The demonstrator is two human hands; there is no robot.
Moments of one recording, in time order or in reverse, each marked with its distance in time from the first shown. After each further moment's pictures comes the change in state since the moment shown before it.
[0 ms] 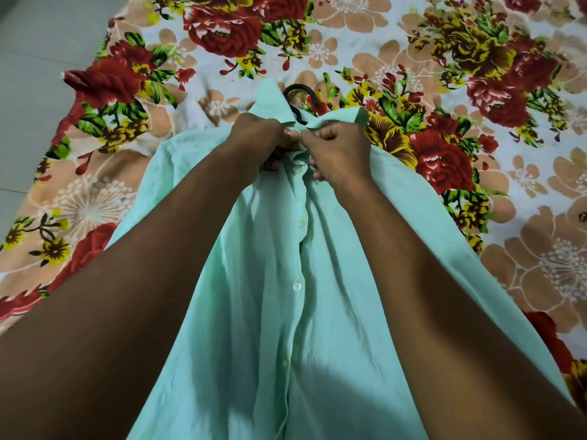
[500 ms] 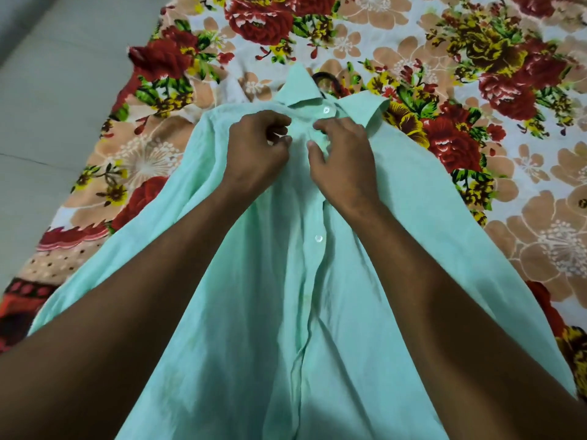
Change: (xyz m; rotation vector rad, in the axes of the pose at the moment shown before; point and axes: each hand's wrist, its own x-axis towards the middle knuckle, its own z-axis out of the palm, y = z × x) left_hand -0.084 -0.055 -0.041 0.296 0.251 0.549; right_hand -0.089 0.001 0.000 -0.433 0.018 -0.512
